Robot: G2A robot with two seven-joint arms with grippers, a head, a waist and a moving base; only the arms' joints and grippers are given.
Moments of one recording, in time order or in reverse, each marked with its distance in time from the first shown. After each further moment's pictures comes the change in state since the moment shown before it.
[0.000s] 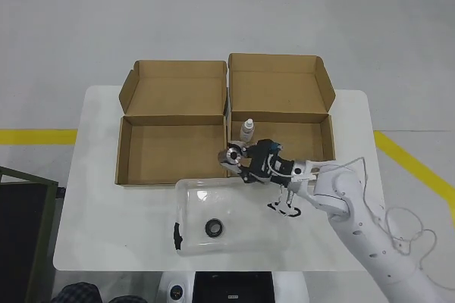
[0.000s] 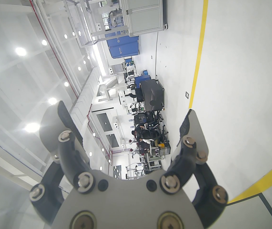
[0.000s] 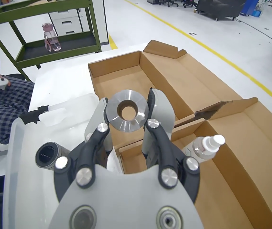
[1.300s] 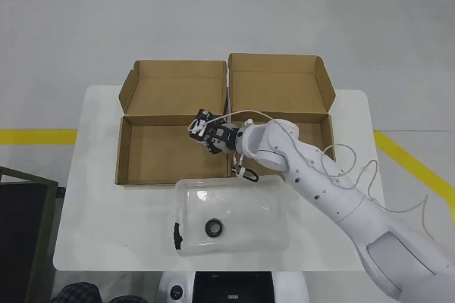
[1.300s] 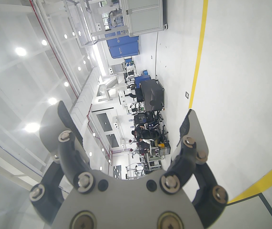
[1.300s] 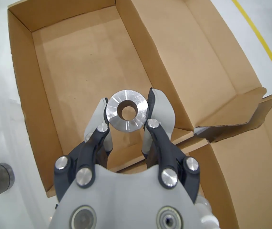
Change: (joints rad) left arm 0.000 0.000 0.000 0.000 0.000 0.000 0.000; right arm 0.510 -0.232 -0.417 0.523 0.031 0.225 0.267
